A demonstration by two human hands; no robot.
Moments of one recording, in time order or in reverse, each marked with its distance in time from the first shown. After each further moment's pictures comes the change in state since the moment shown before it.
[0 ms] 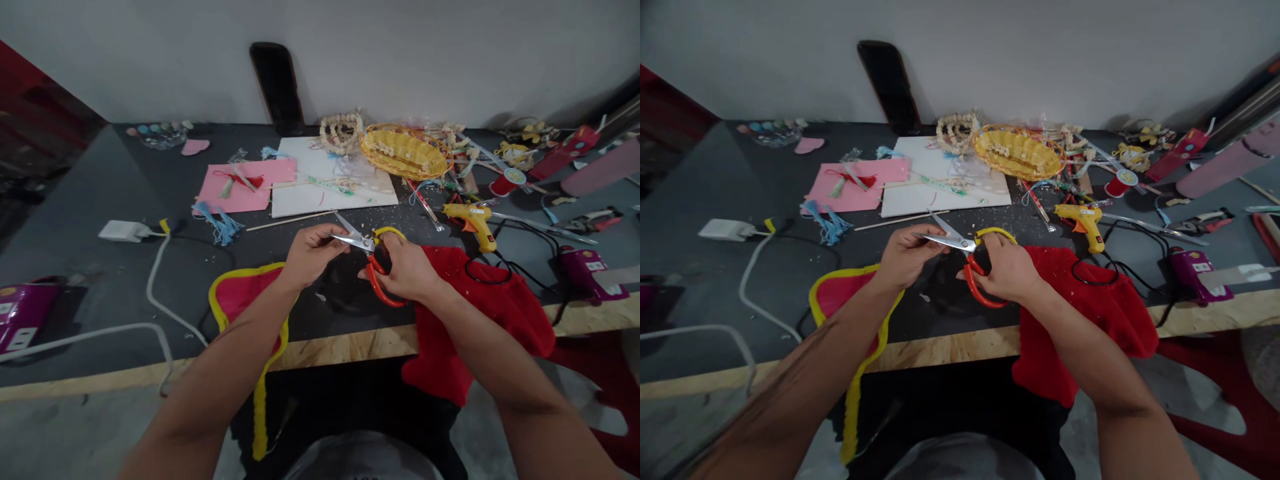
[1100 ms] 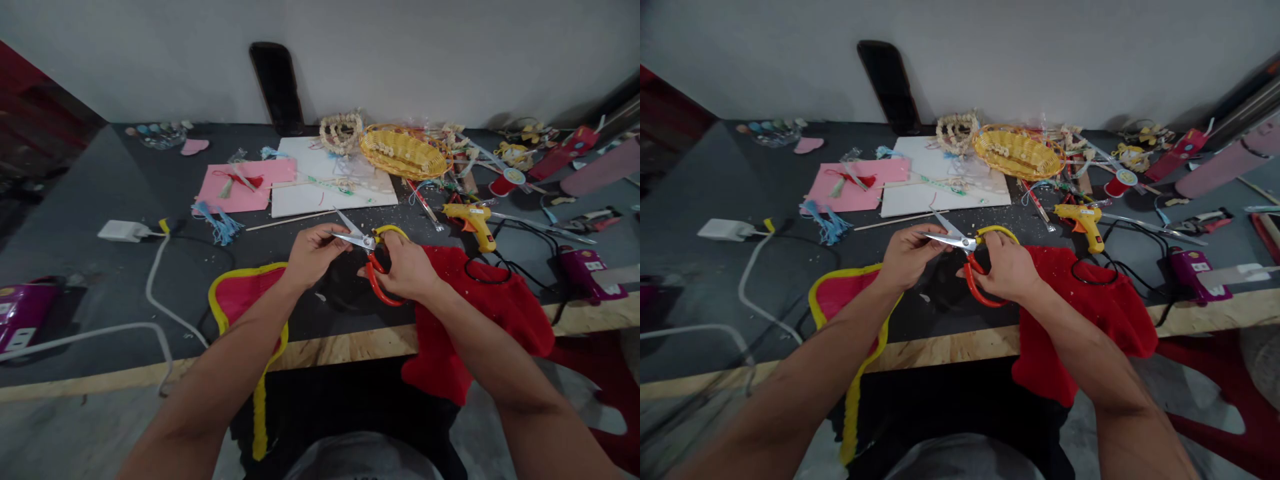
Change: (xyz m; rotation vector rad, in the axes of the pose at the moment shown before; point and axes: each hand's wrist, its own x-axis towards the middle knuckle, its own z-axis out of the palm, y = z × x) left_hand -0.001 0.000 0.003 0.017 0.031 -0.003; right_hand 0.000 0.000 0.002 -0.035 0.019 0.026
